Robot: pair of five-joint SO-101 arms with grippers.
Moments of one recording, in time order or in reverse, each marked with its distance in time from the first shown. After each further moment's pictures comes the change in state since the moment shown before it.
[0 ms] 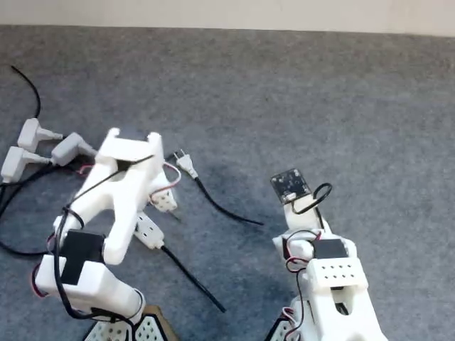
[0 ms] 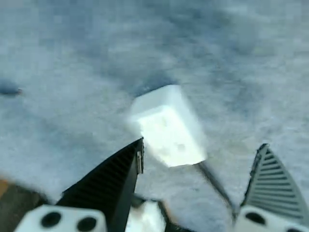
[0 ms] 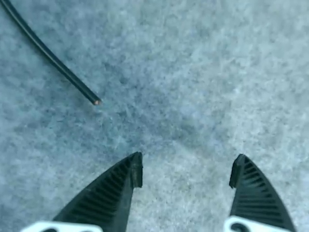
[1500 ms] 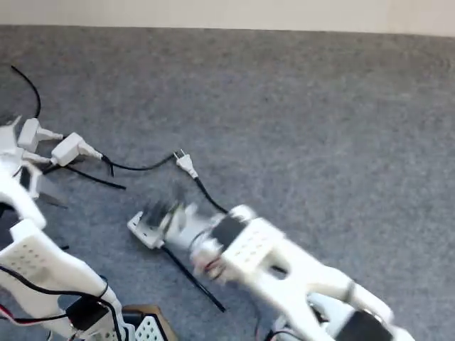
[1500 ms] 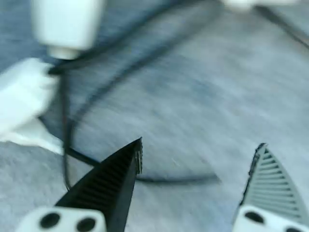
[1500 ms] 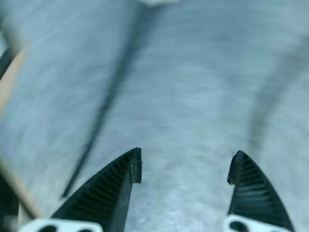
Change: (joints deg) left arm -46.2 21.8 -41.6 12.2 -64.3; right arm -38.6 24.5 -35.4 20.1 -2.2
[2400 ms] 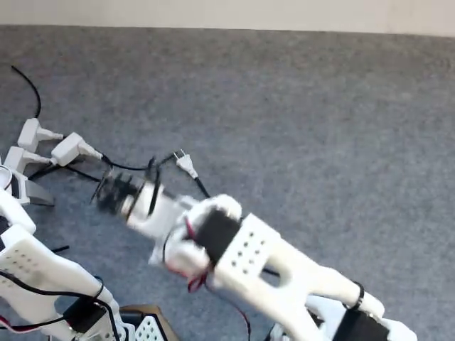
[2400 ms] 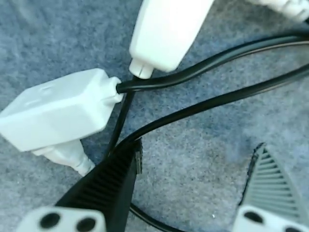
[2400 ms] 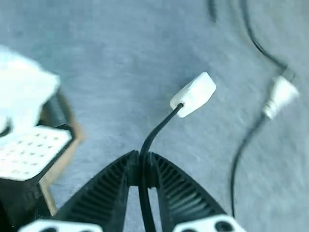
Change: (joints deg) left arm -7.8 0.0 12.7 -26.4 3.3; right arm -18.3 4.5 -25.0 8.2 -4.0
